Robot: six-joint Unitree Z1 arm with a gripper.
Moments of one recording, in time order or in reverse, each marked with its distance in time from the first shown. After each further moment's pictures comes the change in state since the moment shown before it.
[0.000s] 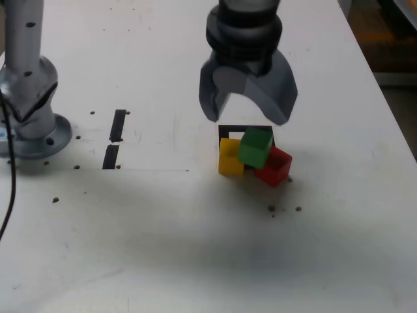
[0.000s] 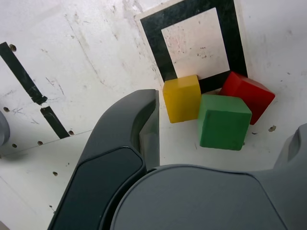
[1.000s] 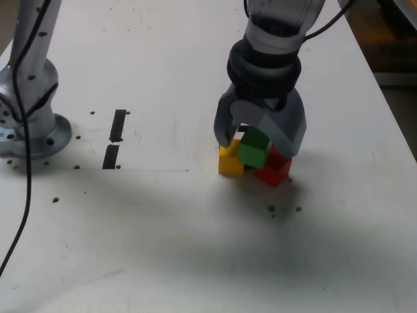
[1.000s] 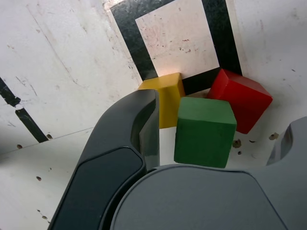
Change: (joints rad) arm -0.021 0.130 -0.048 -0.026 -0.019 -0.004
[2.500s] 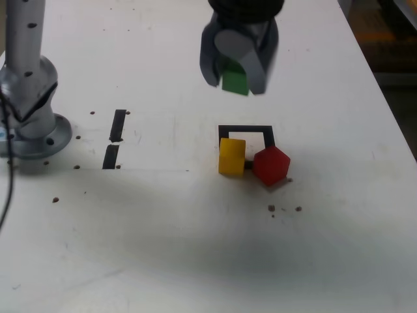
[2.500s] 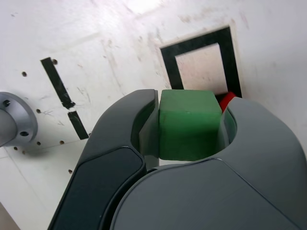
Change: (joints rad) arm 0.049 -0.135 -0.142 0.248 0.111 -0.053
